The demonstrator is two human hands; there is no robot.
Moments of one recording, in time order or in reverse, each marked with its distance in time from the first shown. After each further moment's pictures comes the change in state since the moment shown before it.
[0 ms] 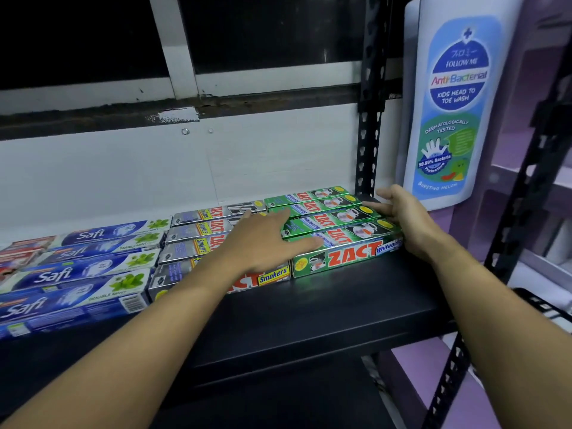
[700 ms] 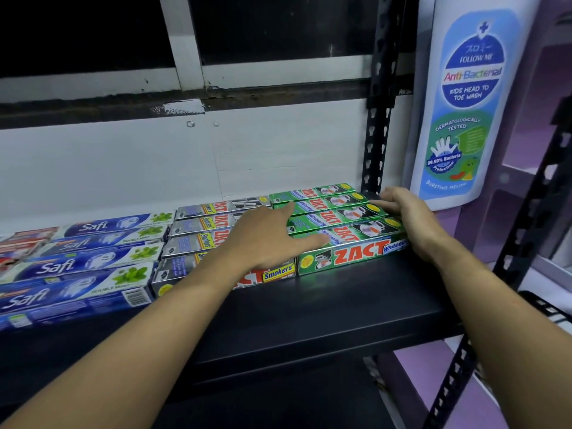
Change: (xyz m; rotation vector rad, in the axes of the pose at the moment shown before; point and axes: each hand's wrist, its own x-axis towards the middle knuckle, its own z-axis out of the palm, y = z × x) left_hand 0.009 -0.009 0.007 0.013 0.081 0.007; right_hand -0.002 0.007 0.002 -0.180 0.040 -0.084
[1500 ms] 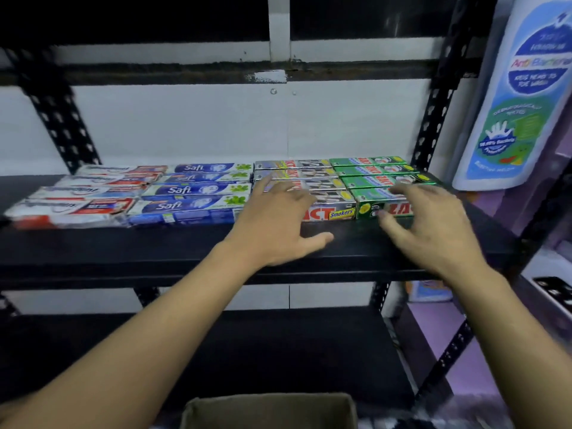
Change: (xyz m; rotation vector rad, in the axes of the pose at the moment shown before) left_hand -0.167 -0.032 -0.032 0.199 0.202 0.108; right_hand -0.160 -0.030 0.057 -0.931 0.142 -0.646
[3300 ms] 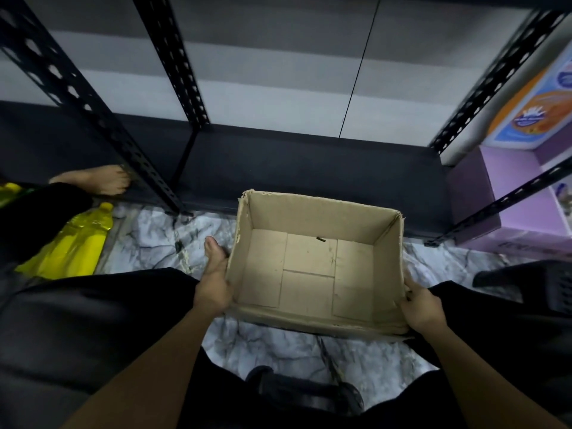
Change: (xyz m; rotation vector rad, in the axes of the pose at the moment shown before) left_hand -0.481 0.006 0.341 -0.627 -0.487 -1.042; right_hand -0.447 0.030 0.231 -0.001 -1.014 0.570
